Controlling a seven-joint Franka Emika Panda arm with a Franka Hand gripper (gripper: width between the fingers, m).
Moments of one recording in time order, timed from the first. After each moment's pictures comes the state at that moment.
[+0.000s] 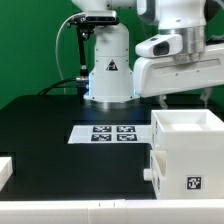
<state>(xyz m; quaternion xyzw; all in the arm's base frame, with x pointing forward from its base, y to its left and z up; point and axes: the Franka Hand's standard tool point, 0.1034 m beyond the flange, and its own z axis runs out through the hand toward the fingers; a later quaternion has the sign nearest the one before) 0.420 0.136 0.083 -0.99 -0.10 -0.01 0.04</state>
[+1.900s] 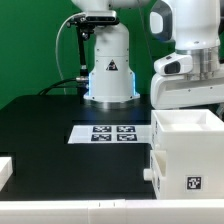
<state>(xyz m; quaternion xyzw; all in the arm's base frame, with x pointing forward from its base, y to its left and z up) 0.386 0.173 0.043 -1.00 0.00 0.01 0.05</state>
